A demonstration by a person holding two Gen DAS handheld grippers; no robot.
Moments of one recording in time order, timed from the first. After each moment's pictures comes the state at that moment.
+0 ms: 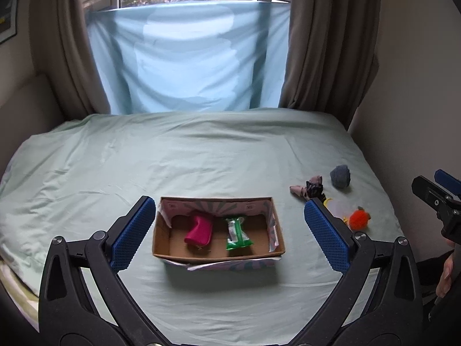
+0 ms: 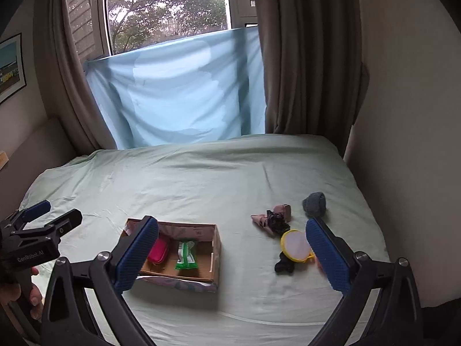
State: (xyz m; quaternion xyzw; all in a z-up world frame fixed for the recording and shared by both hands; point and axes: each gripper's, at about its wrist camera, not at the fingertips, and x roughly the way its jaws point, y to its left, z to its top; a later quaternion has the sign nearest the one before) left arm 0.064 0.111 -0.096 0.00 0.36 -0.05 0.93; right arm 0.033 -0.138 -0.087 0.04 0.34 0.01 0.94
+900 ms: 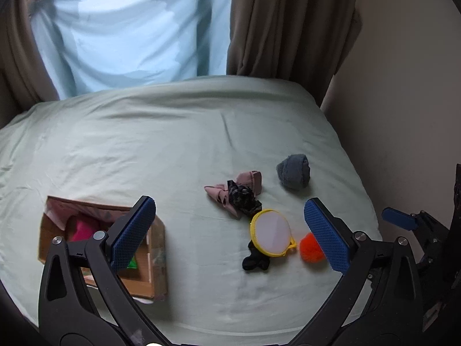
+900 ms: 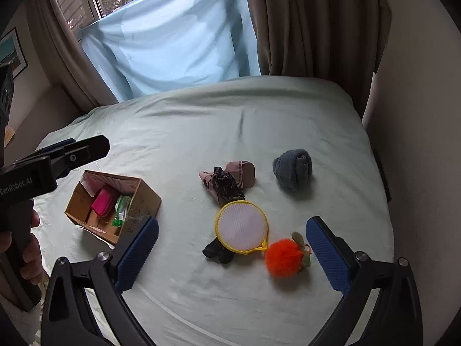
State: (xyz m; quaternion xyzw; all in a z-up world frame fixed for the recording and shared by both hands) left arm 0.185 -0.153 -0.212 0.00 0.42 -0.10 0.90; right arm 0.141 -0.345 -0.252 0.05 0.45 0.12 0.88
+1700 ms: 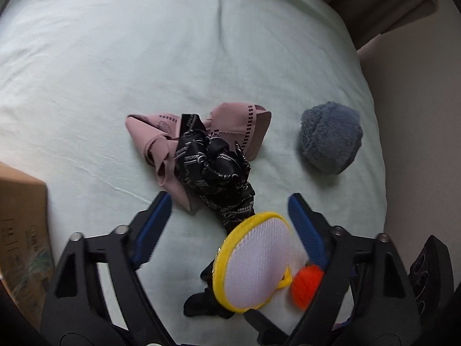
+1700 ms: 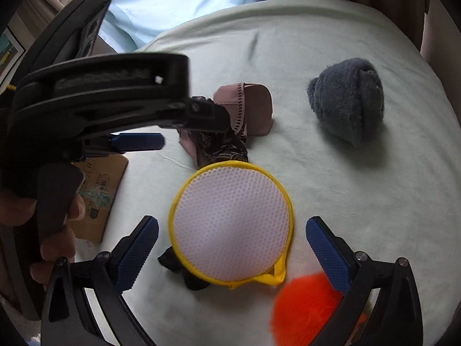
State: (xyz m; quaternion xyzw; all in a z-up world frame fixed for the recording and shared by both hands) left arm 0.324 -0.209 -0.443 -0.14 0.61 -0.10 0.78; right arm 0.236 -0.342 -0.437 0.07 0.53 0.20 0.82
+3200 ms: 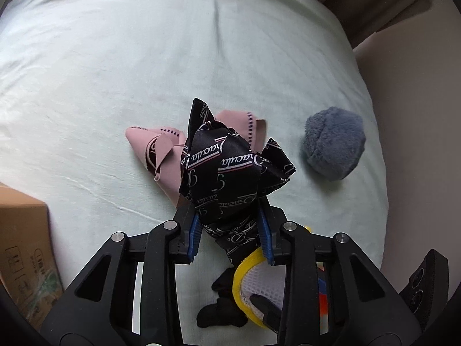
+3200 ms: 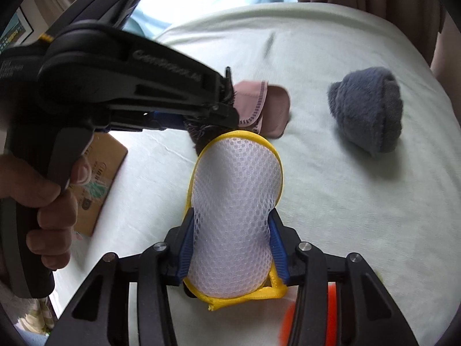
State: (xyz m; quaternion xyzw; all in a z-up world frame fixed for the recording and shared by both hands) left arm 0.338 -0.197 -0.453 -0.13 0.60 -0.13 0.78; right arm 0.218 -0.319 -0.430 0.04 0.52 0.21 0.83
